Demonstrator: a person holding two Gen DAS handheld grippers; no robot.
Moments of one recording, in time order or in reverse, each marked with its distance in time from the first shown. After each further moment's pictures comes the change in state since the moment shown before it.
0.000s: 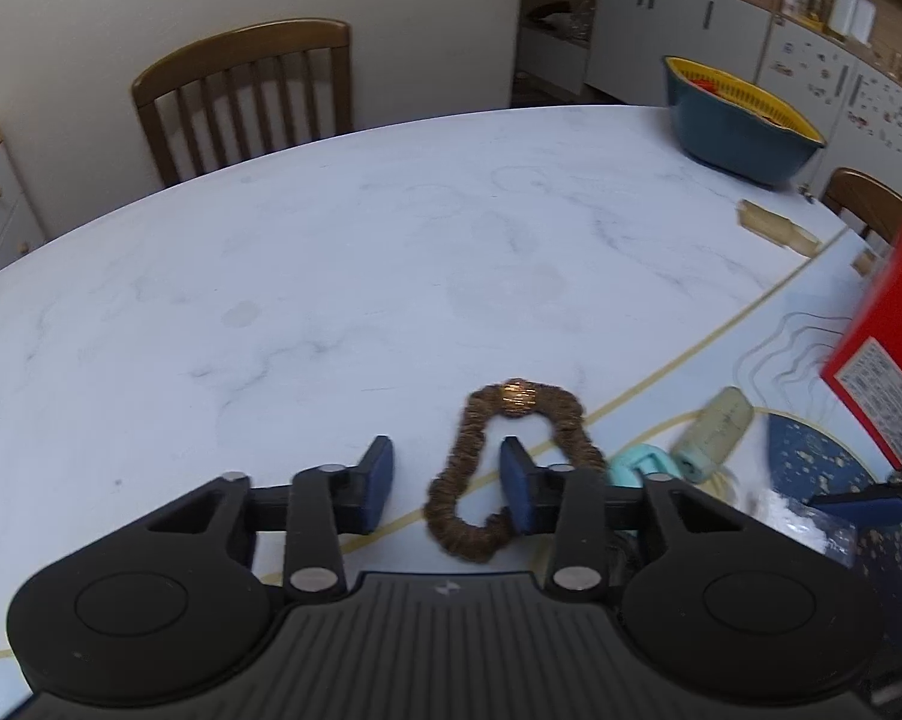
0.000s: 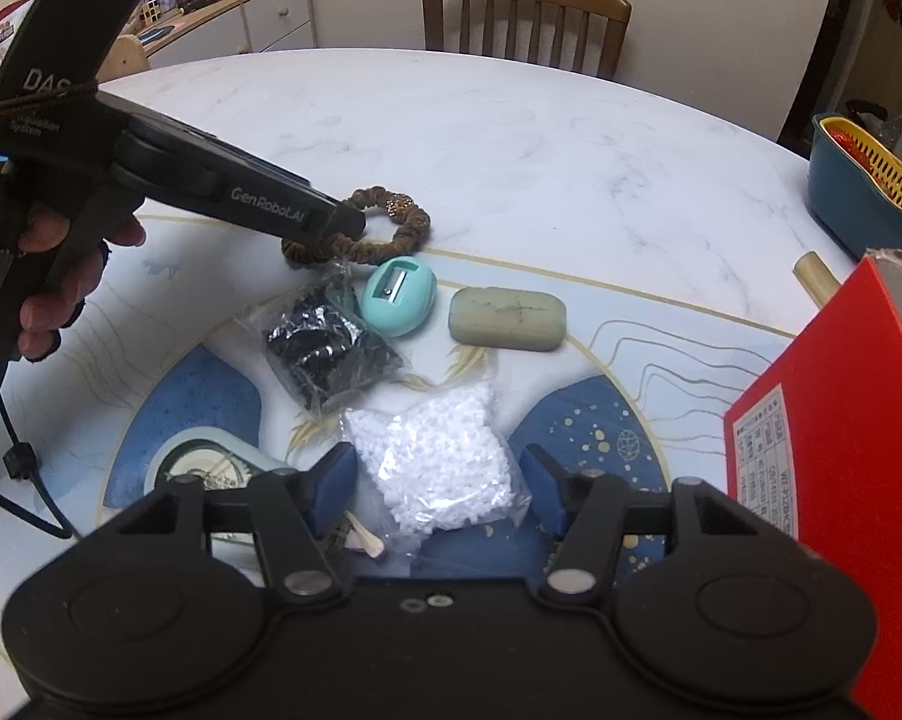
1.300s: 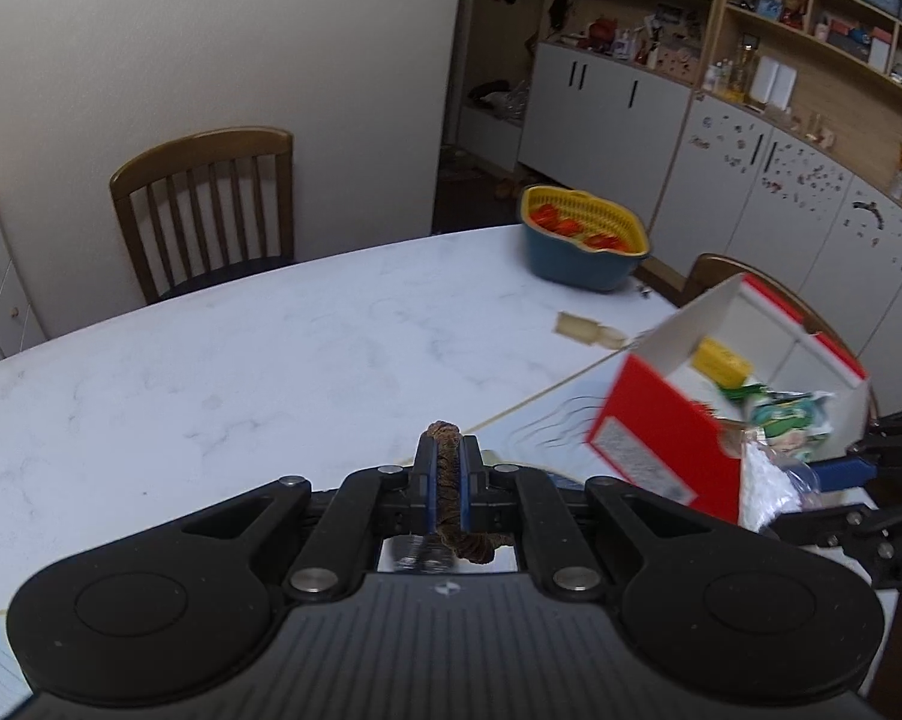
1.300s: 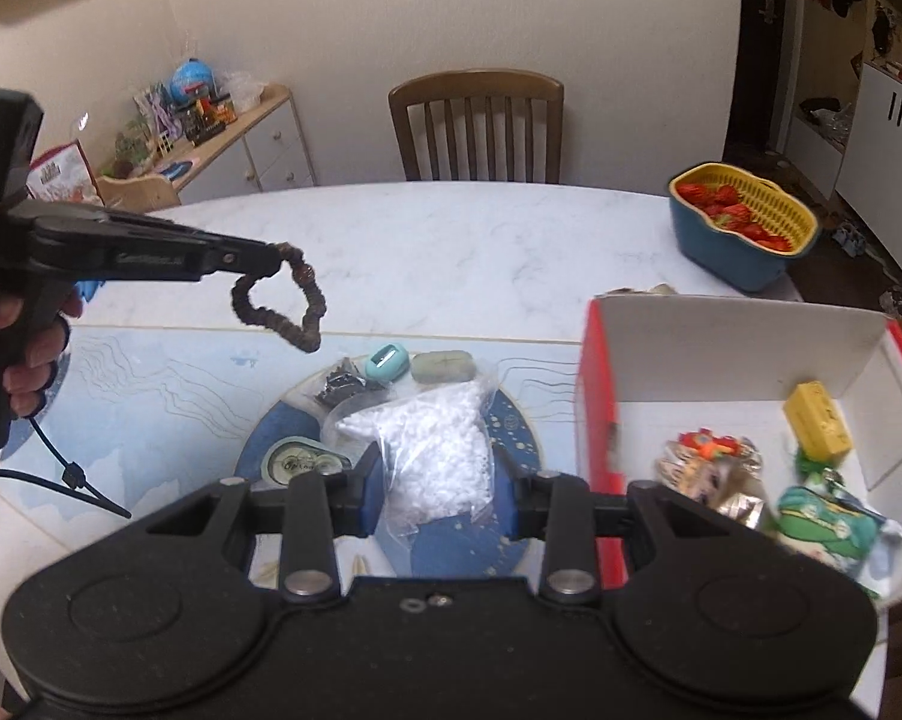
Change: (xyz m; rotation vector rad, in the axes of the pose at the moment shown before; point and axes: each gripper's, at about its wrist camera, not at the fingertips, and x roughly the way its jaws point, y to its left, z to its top) left arm -0.171 -0.068 0.016 0.003 -0.144 -0.111; right arm -0.183 -0.057 -0.038 0.143 -0.167 0.068
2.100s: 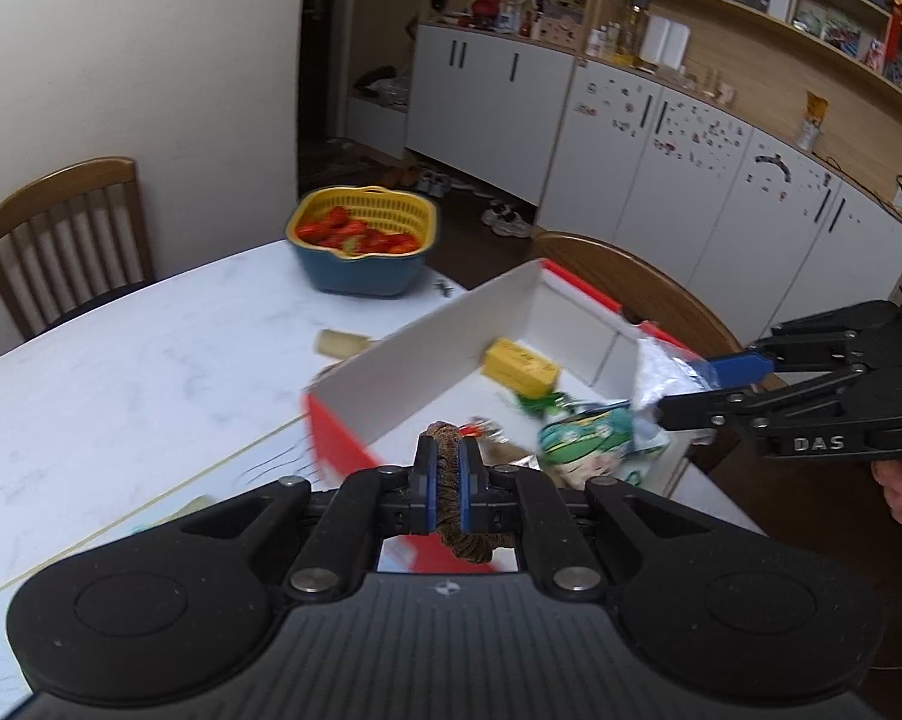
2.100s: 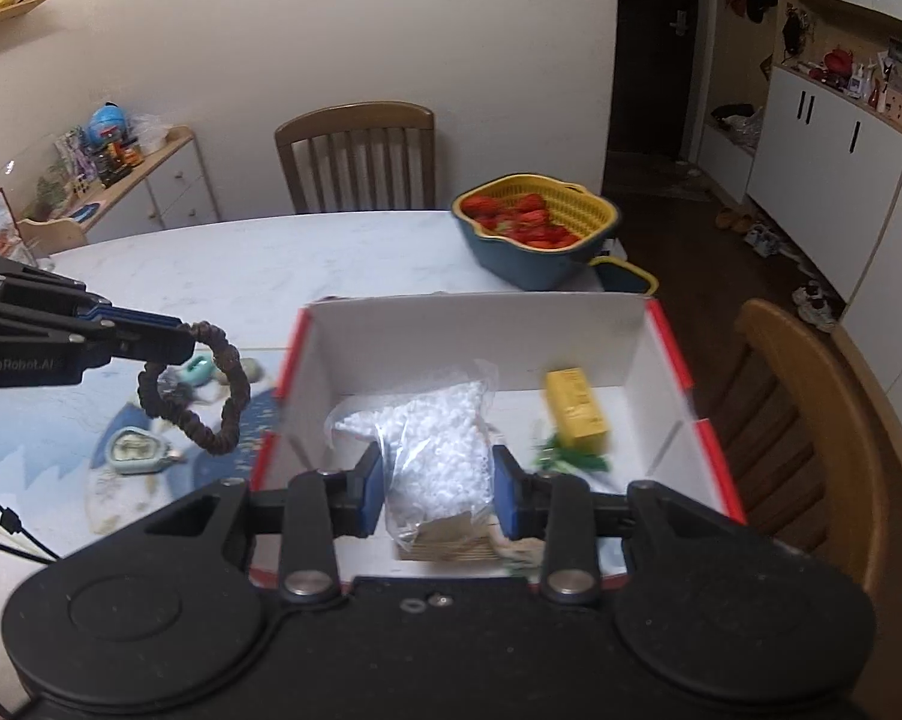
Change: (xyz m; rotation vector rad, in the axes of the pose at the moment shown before) left arm 0.042 -0.186 0.029 0.109 0.035 -0.144; right arm -0.062 -0.154 -0.020 0.024 -0.053 -0.145
